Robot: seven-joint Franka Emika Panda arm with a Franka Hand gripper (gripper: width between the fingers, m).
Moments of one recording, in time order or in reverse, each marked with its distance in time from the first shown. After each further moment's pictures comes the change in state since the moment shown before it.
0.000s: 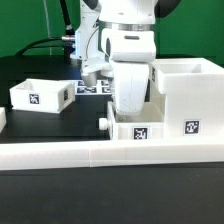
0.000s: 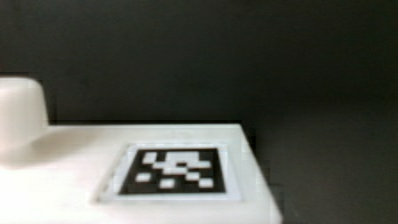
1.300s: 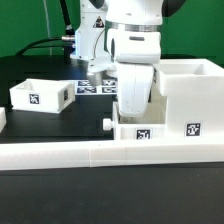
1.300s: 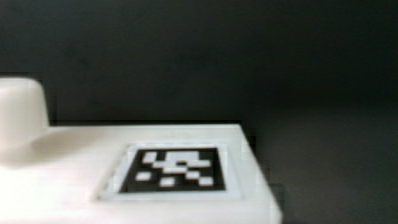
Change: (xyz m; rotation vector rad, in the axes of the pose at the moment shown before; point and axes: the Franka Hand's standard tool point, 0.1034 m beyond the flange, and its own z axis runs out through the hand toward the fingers) arm 0.007 0.004 0.000 0.035 -0.012 0.037
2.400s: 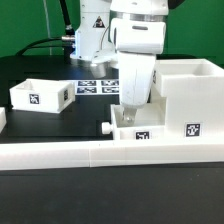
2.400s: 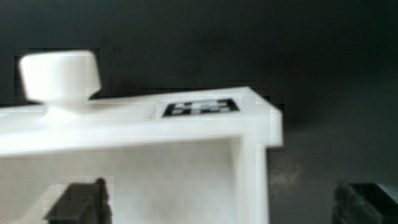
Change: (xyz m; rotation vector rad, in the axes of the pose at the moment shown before) arm 0.004 0.009 -0.025 -0.020 -0.004 0.071
